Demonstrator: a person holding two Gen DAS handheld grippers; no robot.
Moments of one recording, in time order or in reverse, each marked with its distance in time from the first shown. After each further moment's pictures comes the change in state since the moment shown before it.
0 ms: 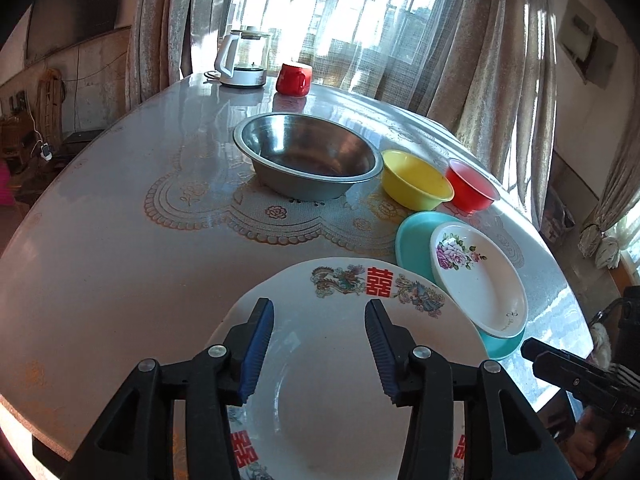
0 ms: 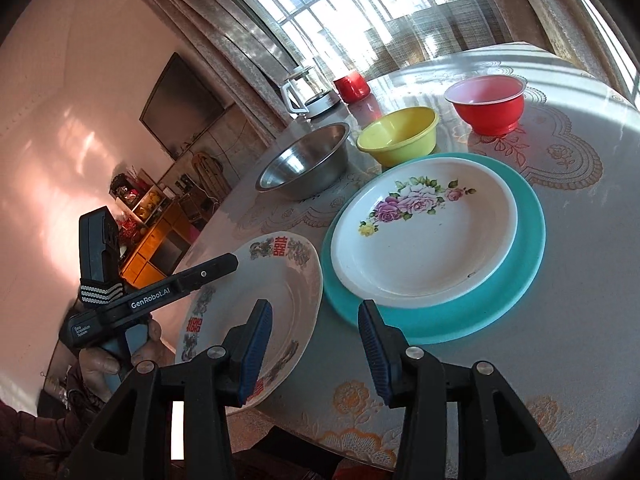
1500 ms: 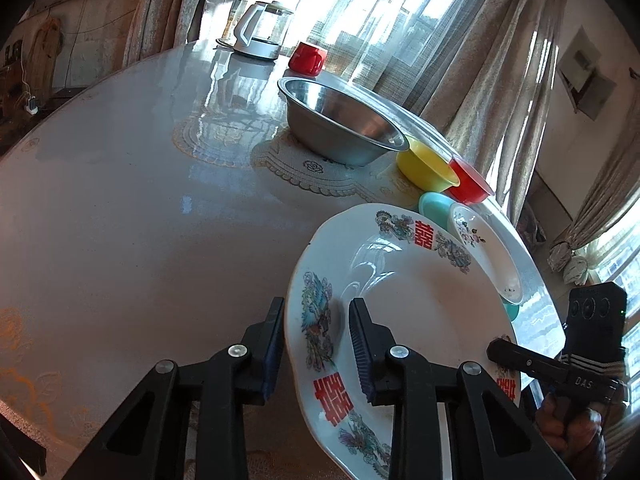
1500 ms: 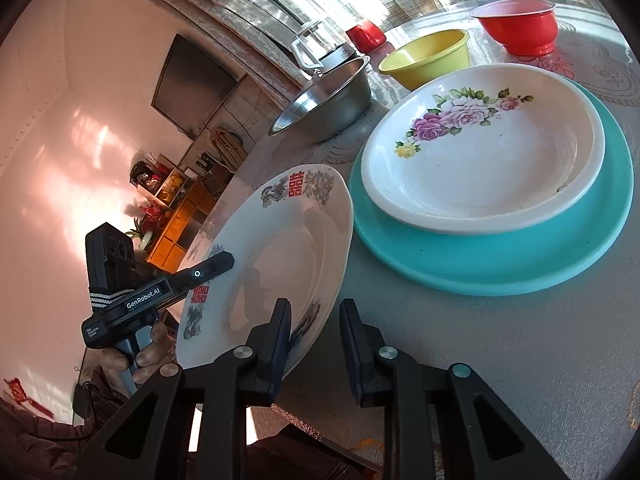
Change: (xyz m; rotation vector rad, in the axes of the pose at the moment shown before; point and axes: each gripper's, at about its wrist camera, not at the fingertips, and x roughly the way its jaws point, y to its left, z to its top) left arm 0.006 0.059 -0.039 -0.076 0.042 -0.159; right arm 0.047 -0.001 -0.027 0.059 0.105 0.107
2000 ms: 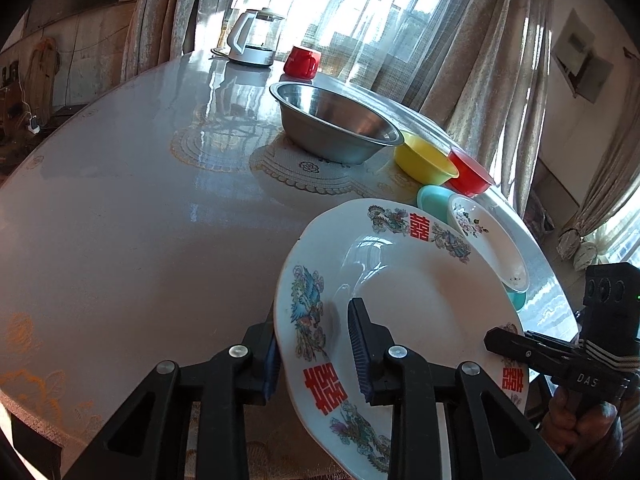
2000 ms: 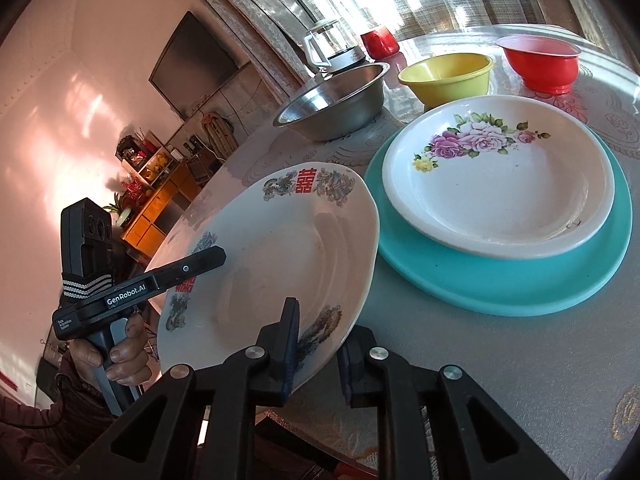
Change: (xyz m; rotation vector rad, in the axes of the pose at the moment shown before) left arm -0.007 -0.007 -0.005 0.047 -0.015 0.050; right arm 0.007 0.020 0.001 -0.119 0.007 -0.105
